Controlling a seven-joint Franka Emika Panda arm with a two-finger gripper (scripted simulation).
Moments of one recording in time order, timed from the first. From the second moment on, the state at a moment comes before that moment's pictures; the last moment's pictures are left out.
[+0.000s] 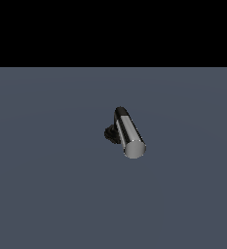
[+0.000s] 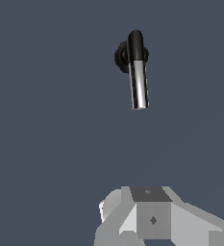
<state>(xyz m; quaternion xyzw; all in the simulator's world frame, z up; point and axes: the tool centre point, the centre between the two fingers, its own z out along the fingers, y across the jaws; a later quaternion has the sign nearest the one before) -0.248 0.023 0.468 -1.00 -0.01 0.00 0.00</state>
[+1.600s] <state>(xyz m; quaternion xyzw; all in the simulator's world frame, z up) -0.189 0.006 0.237 -1.00 -0.06 0.00 0.00</state>
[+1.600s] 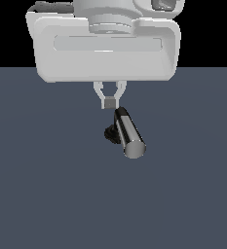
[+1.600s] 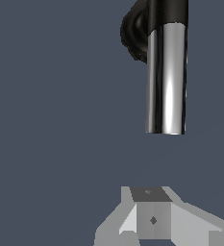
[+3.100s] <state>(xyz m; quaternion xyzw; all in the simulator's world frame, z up) -0.146 -0.001 0.107 -1.00 -0.09 0.00 0.00</state>
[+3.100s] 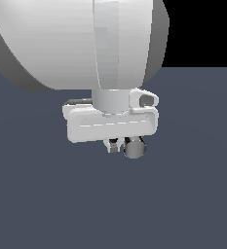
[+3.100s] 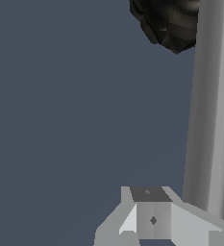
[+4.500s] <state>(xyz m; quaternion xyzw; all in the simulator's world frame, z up) -0.130 -0.091 0.106 -1.00 -0.09 0.01 0.00</state>
